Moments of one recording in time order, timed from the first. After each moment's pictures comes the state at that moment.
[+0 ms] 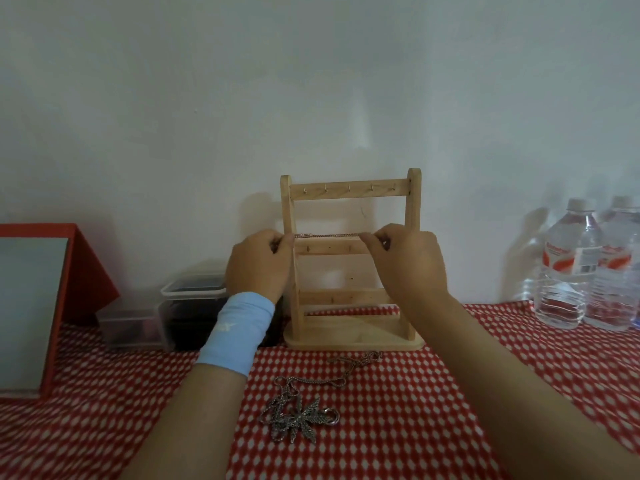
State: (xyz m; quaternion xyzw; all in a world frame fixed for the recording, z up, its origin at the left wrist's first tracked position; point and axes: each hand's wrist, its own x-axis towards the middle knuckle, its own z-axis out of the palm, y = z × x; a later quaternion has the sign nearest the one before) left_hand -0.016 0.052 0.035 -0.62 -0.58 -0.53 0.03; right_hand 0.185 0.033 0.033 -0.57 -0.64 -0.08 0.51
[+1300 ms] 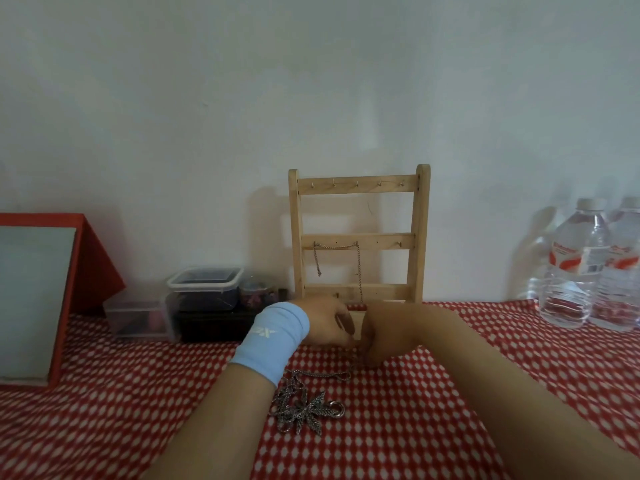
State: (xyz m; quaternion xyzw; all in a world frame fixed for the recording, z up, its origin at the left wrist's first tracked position) left_hand 0.020 0.038 0.005 -0.84 -0.51 -0.01 -0.18; right_hand 0.183 0.037 -0.008 -0.57 -0.81 0.13 -0.06
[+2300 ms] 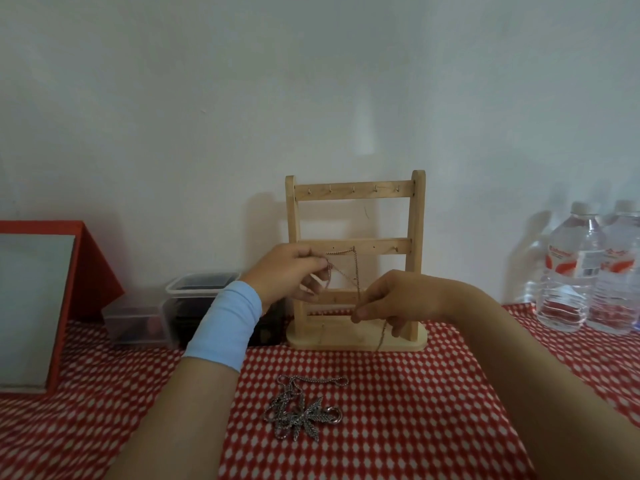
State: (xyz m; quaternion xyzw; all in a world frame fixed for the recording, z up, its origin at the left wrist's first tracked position) left_hand -0.012 0.035 0.048 -0.69 -0.44 -0.41 -0.41; right_hand 0.210 0.030 0.032 -0.51 -0.78 0.32 0.16
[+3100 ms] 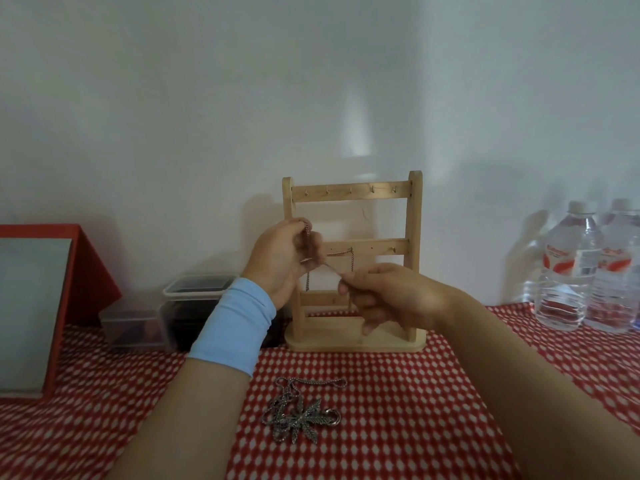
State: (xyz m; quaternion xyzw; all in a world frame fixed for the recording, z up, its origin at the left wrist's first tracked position) left_hand 0.005 0.032 0.062 -0.52 -0.28 -0.61 -0.53; right_hand 0.195 0.026 0.027 -0.37 -0.68 0.56 0.30
